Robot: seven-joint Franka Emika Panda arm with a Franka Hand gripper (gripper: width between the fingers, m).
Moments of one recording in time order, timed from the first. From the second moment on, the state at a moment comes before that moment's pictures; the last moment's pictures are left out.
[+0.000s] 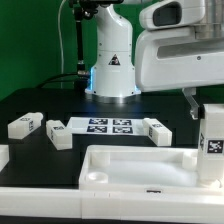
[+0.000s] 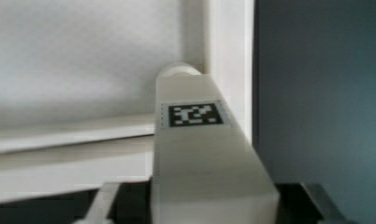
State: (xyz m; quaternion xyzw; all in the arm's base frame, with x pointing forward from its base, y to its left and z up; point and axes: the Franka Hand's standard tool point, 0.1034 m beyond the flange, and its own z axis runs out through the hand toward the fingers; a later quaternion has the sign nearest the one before) arm 0.660 0.092 0.131 -0.99 0.08 0.01 0.08
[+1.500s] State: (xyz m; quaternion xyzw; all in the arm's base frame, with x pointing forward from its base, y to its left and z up) arm 0.662 0.100 0.129 -0.86 0.51 0.03 0.07
